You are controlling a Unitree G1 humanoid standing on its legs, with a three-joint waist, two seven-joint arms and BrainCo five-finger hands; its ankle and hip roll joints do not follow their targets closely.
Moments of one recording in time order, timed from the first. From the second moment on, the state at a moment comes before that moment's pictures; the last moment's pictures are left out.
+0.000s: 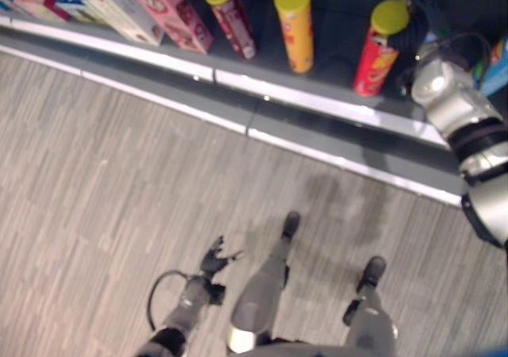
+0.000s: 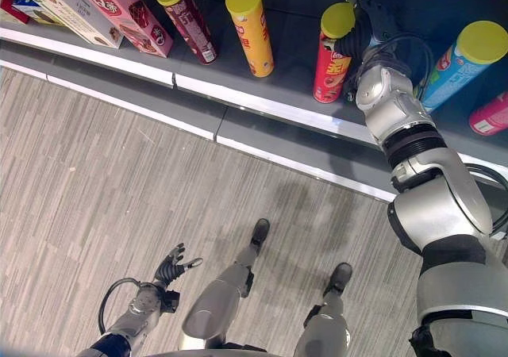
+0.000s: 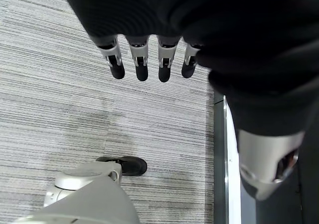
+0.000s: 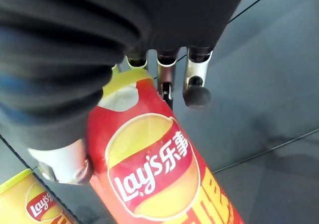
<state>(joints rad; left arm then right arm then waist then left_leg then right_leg) -0.07 0.28 -0.39 0.85 -0.30 -0.22 0.14 -1.32 -0.69 0.66 0.94 -0.19 -0.01 -0.32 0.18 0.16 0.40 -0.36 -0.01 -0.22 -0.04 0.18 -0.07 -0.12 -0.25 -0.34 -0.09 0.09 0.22</state>
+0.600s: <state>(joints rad) -0.07 0.28 -0.39 0.85 -0.30 -0.22 0.16 -1.32 -0.67 0.66 0.94 -0.24 0.00 -0.33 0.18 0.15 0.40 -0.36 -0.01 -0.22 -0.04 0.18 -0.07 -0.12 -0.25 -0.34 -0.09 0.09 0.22</state>
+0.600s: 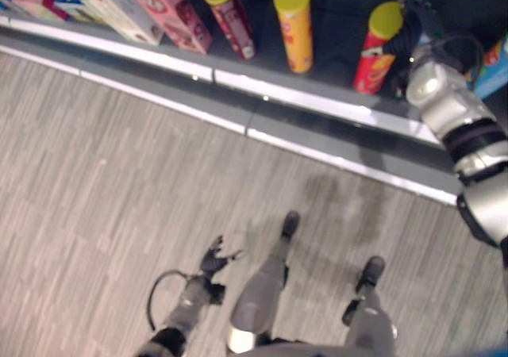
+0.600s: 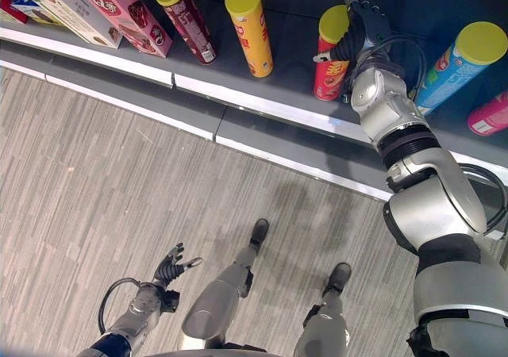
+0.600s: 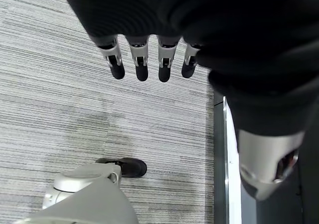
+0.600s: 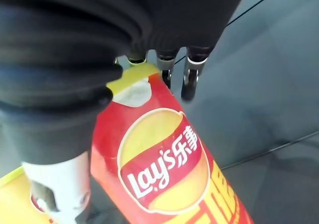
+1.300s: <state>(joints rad) -0.04 0.27 -0.35 0.83 -0.28 -0.21 0.19 -1.00 -0.73 0.26 0.40 -0.35 0.05 -0.56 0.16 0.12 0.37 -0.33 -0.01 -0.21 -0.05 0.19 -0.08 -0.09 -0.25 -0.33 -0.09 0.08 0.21</state>
